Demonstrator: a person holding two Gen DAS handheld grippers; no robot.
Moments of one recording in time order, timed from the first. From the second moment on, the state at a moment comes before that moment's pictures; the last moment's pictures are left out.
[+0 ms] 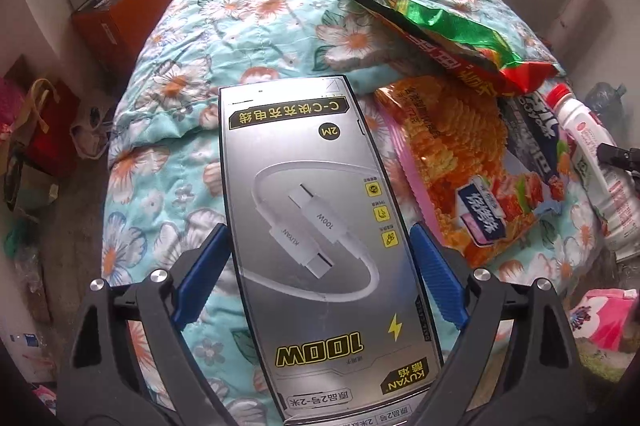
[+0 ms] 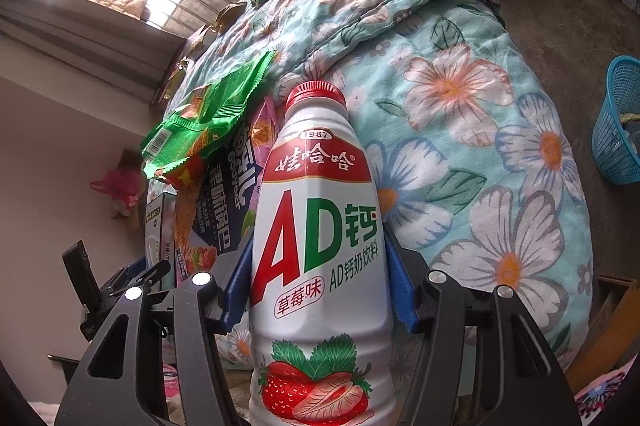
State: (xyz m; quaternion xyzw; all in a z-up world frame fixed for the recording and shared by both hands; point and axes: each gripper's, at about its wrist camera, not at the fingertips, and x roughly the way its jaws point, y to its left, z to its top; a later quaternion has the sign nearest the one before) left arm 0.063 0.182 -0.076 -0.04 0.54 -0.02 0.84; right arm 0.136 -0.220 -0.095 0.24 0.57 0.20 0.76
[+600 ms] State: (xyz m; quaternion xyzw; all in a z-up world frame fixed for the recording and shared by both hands) left arm 0.063 0.160 -0.088 0.04 0.56 0.01 0.83; right arm 0.131 -0.195 -0.079 0.13 0.59 0.19 0.78
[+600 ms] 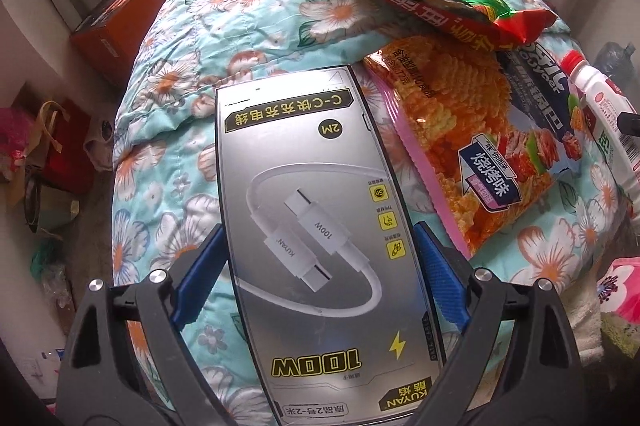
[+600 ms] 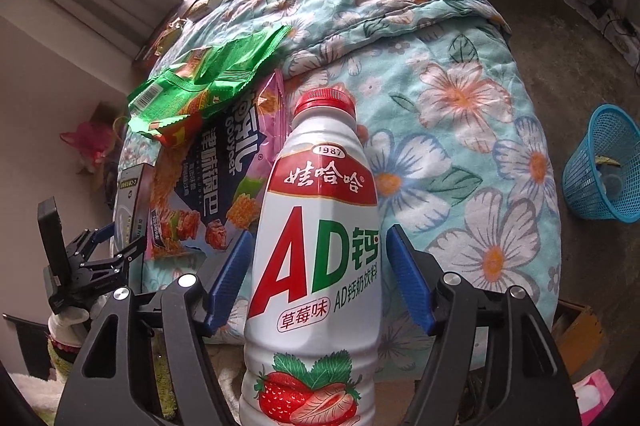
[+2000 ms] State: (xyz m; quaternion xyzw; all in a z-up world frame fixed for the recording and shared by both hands) left arm 0.061 0.165 -0.088 0.01 0.54 0.01 0.84; right arm 0.135 -0.187 -0.087 0.13 0.60 0.18 0.77
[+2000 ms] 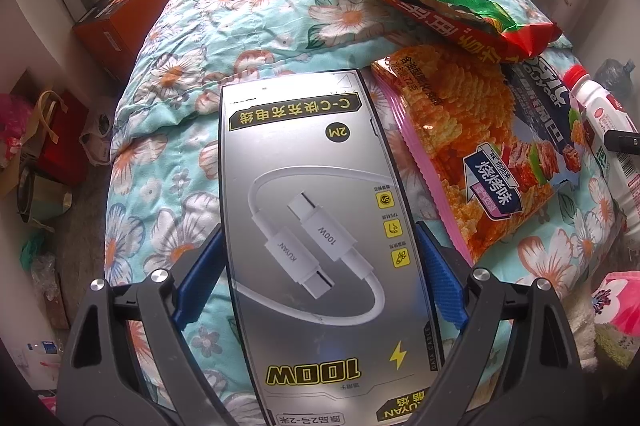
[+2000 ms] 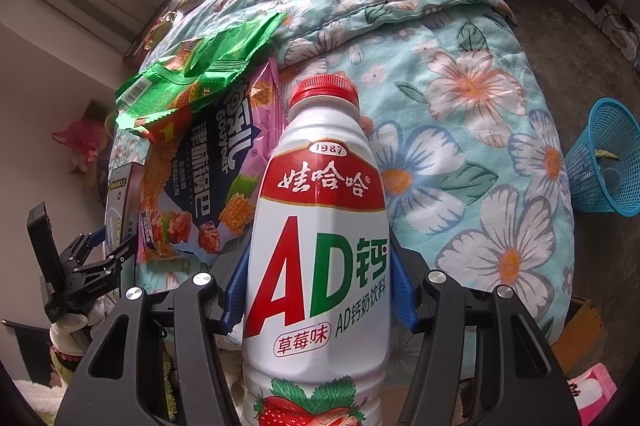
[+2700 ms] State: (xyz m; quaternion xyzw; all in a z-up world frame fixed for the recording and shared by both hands) left arm 0.048 0.167 -0.067 0.01 0.52 0.02 0.85; right arm 0.125 -0.195 -0.075 0.14 0.58 0.19 0.78
